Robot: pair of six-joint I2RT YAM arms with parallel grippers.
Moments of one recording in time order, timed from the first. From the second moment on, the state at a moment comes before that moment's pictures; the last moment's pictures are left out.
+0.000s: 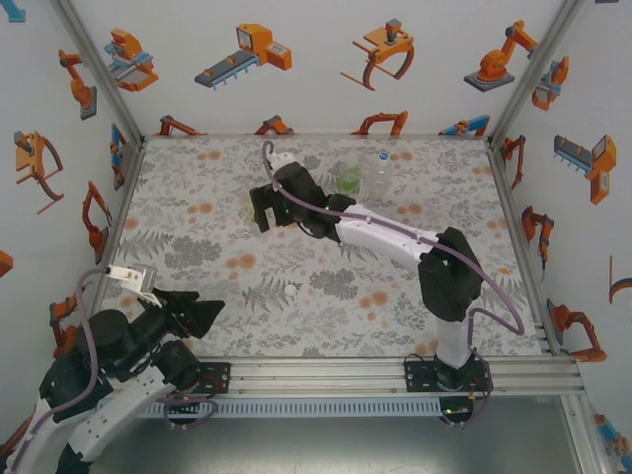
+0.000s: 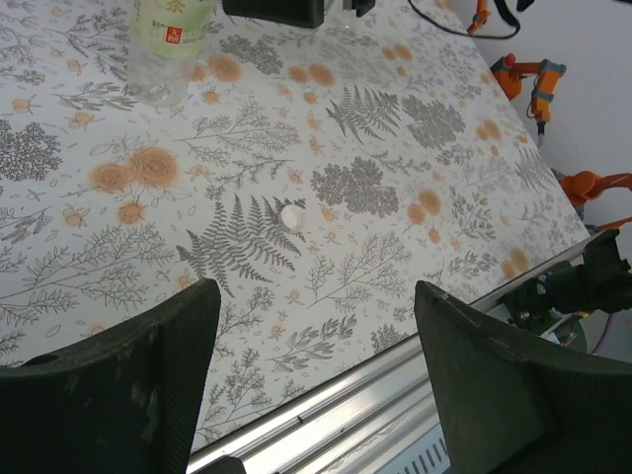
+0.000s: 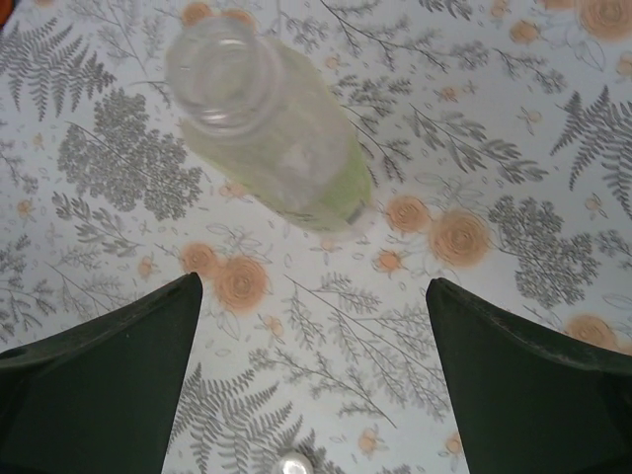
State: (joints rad) left arm -0.86 0.01 0.71 -0.90 -0.24 -0.54; right arm 0.91 1.91 1.56 -0.17 0.11 0.30
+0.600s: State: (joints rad) left arm -0.86 0.01 0.69 -0.91 -0.25 -0.55; right arm 0.97 2.16 1.65 0.14 0.34 0.29
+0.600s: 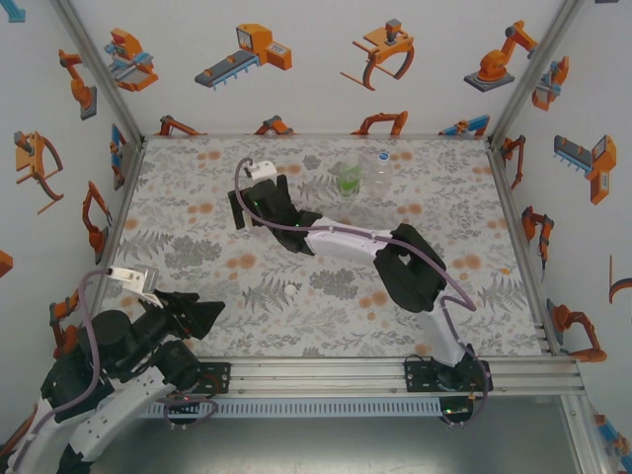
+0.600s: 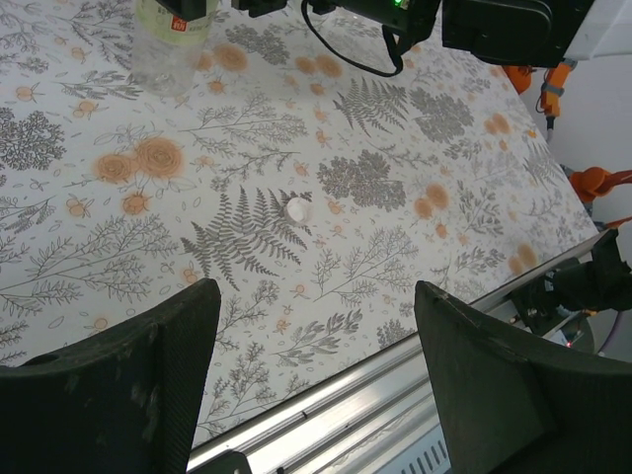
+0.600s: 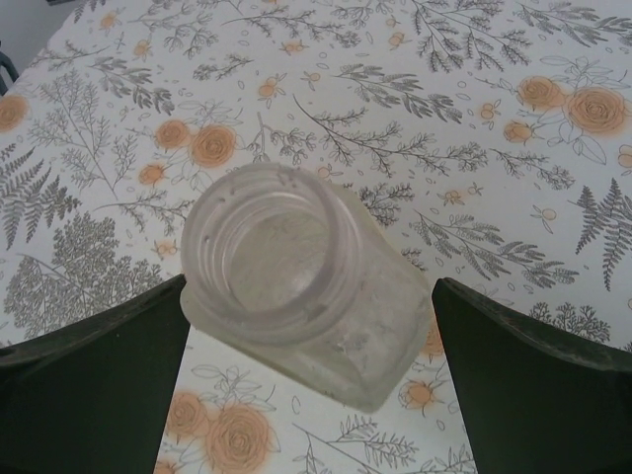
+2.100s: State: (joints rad) left arm -0.86 0.55 0.73 -0.57 0.05 -0.22; right arm 0.97 1.39 1.34 -0.29 -0.01 0.15
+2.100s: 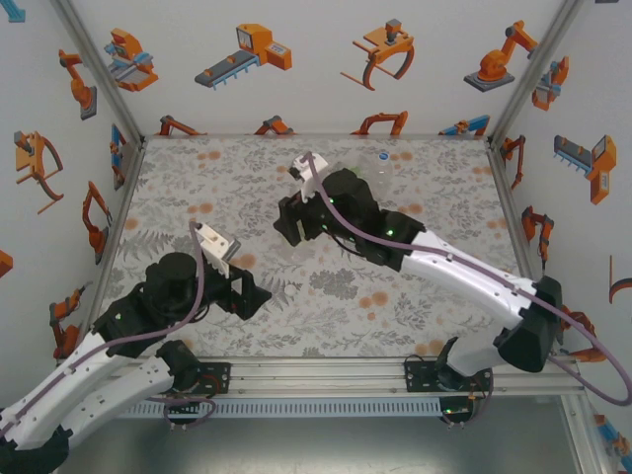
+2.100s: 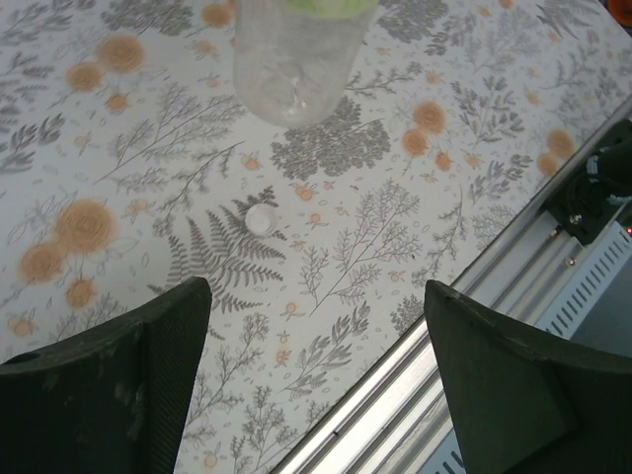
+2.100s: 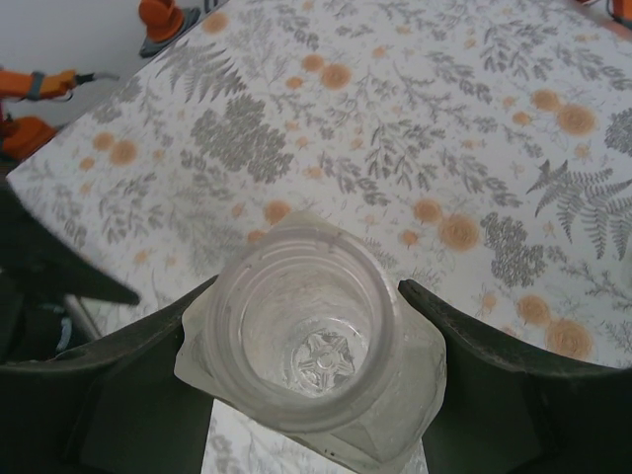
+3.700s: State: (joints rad) left arm -0.87 0.70 0.78 -0.05 0.68 -0.16; right arm 1.05 1.10 1.15 -0.02 -0.55 0.07
